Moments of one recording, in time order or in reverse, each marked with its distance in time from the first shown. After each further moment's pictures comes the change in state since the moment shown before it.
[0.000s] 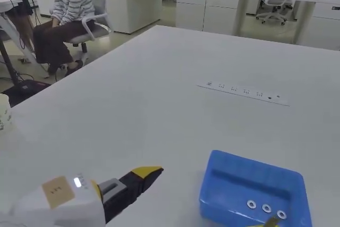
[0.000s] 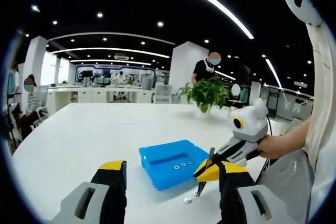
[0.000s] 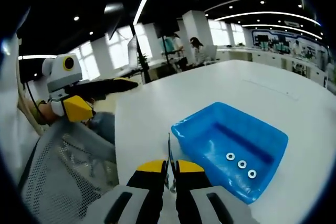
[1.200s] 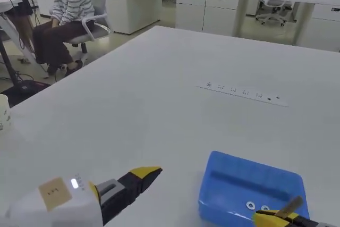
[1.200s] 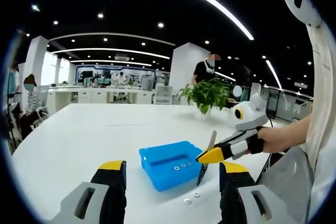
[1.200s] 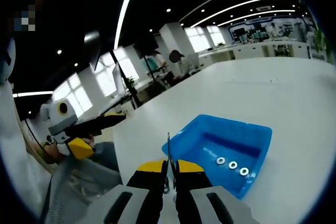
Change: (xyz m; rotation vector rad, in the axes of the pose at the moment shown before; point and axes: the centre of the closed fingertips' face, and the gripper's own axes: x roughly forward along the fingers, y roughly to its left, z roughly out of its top) left arm -0.001 0.000 0.002 -0.004 -0.008 0.001; right arm -0.023 -0.019 0.029 0.252 -0.162 -0.035
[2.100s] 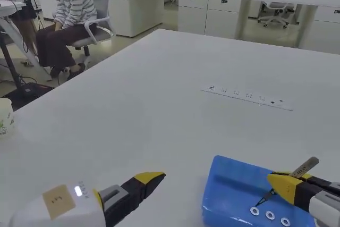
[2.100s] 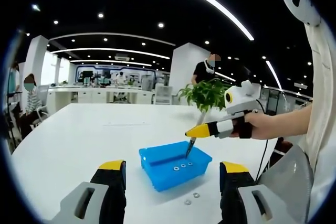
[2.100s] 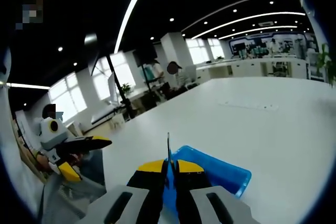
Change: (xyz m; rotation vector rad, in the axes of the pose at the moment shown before) left arm 0.000 0.000 0.000 -0.003 -0.002 0.000; right arm -0.002 -0.023 0.058 -0.086 -0.082 -0.049
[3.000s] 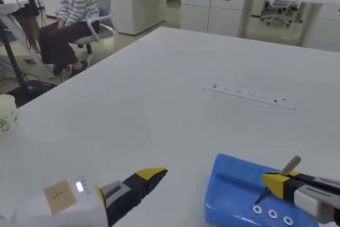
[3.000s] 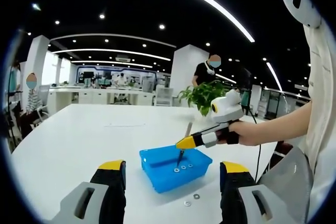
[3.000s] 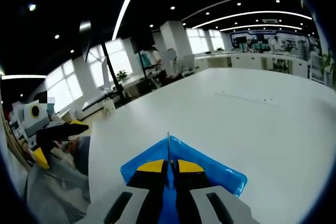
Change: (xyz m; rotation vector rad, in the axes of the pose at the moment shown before) left arm 0.000 0.000 0.002 -0.006 -0.013 0.002; right arm 0.027 -0.033 -0.018 -0.034 0.091 -0.029
